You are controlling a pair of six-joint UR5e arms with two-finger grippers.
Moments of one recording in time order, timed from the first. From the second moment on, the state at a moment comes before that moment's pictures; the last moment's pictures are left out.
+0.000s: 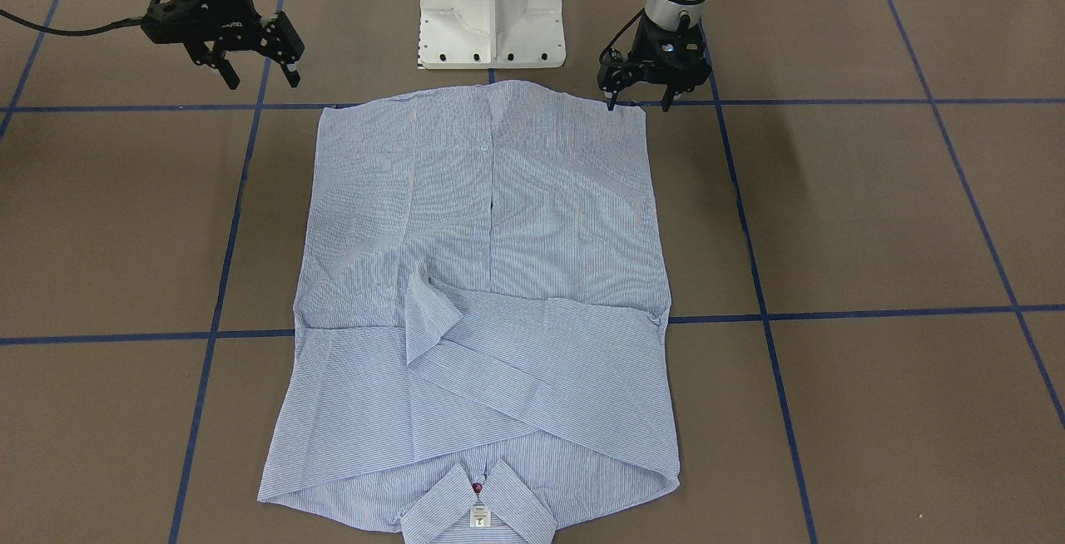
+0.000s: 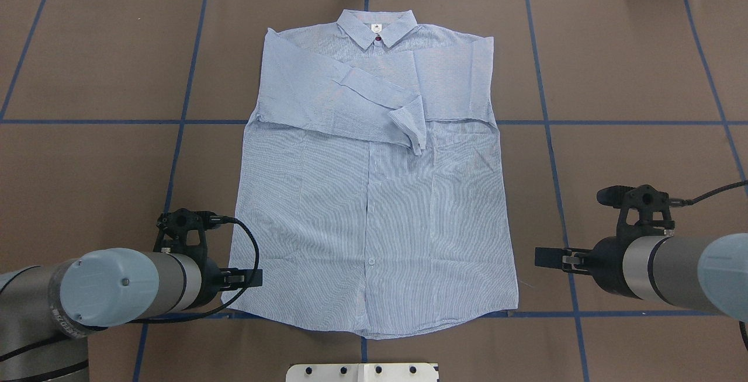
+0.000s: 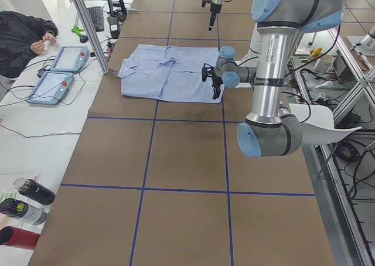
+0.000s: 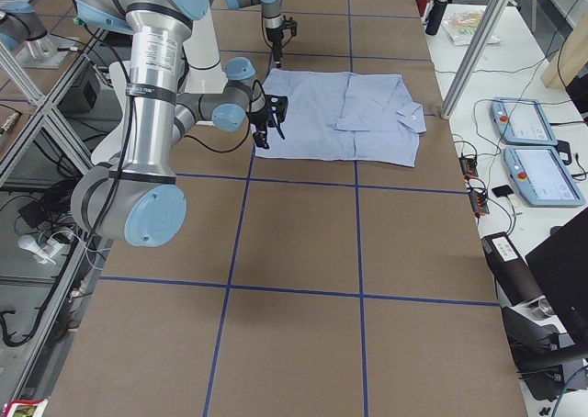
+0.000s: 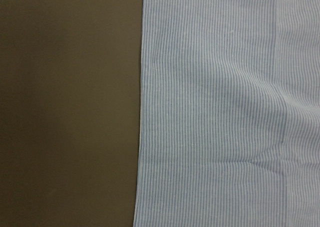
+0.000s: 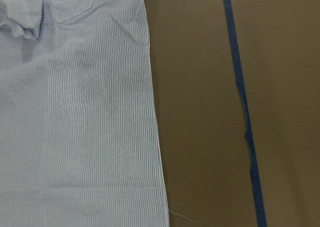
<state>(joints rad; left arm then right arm) -0.26 -1.71 -2.09 -1.81 -1.62 -1.44 0.34 -1.76 2.33 -1.23 1.63 1.47</state>
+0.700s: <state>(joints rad) -0.22 -1.71 -2.04 -1.85 -1.61 -1.46 0.34 -1.76 2.33 -1.23 1.63 1.47</state>
